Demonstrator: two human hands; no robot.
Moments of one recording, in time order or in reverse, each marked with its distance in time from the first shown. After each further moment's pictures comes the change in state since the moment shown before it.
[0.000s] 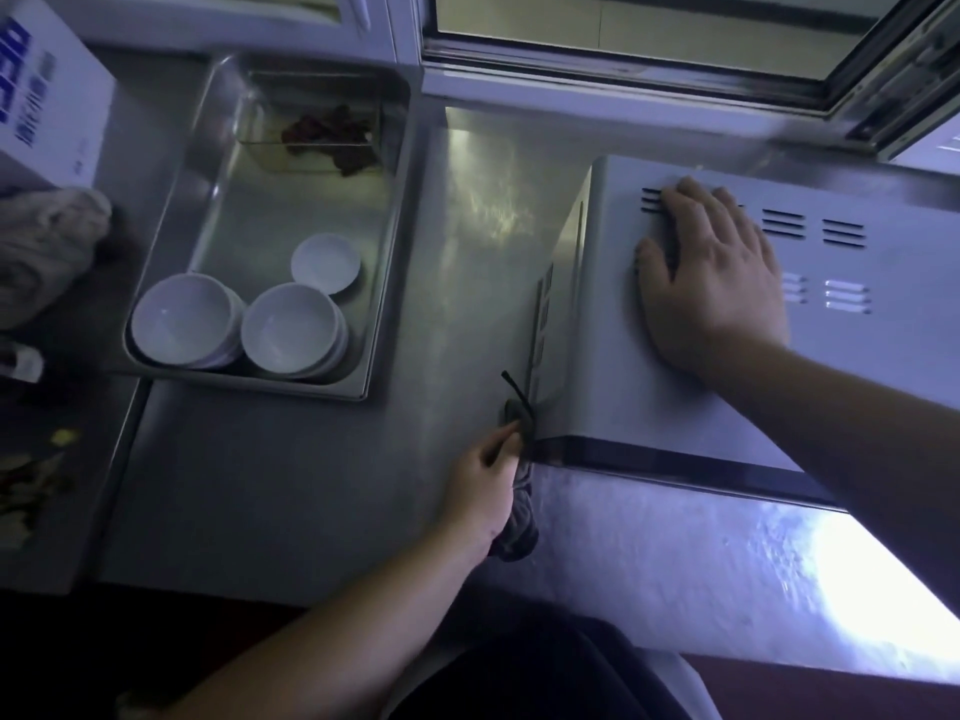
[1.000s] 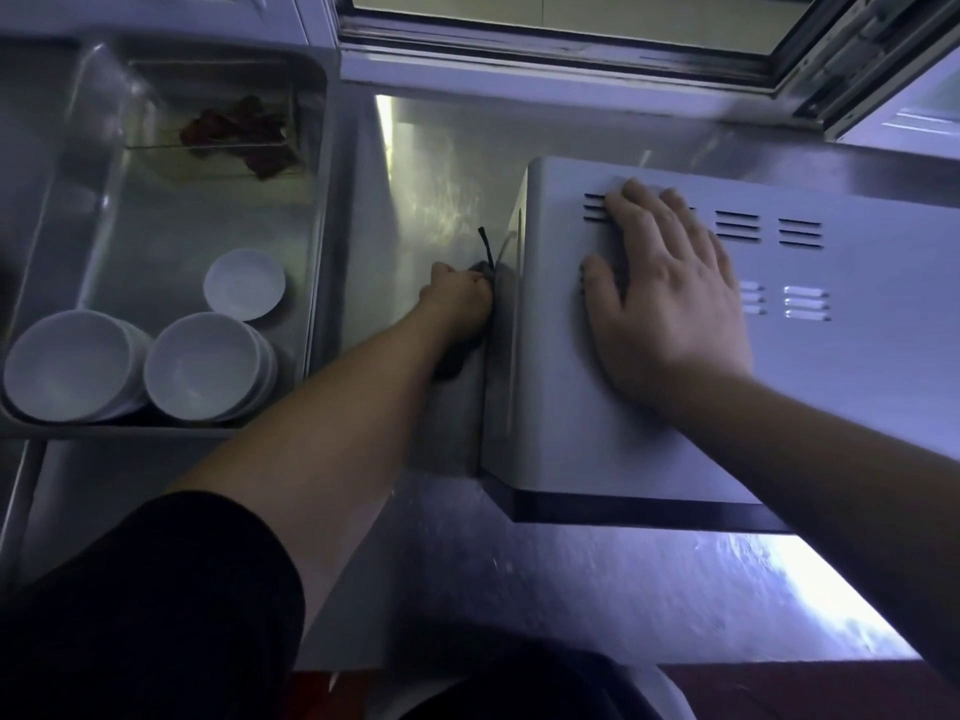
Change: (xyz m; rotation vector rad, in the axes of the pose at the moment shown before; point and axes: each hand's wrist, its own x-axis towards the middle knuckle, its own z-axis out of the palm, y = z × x) left_hand 0.191 0.152 0.055 0.915 -0.052 0.143; right_hand 0.003 0.002 0.000 -0.021 -0.017 -0.002
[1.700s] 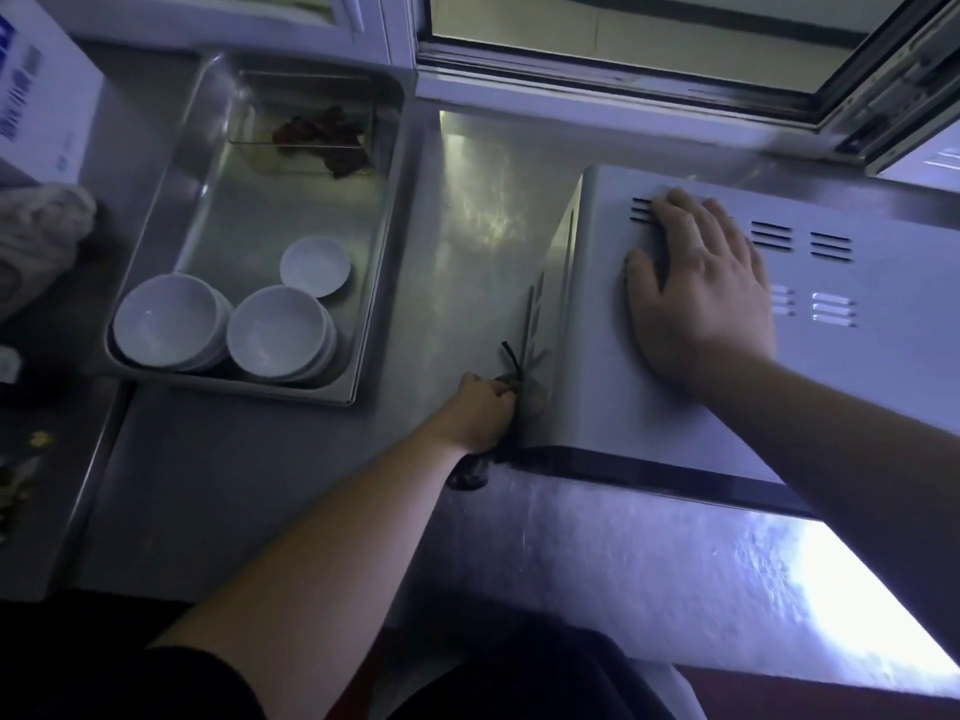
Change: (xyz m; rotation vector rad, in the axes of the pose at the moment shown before) left_hand -0.109 -0.080 0.041 -0.009 -0.208 -0.045; right_hand -0.002 -0.002 -0.001 0.001 0.009 0.004
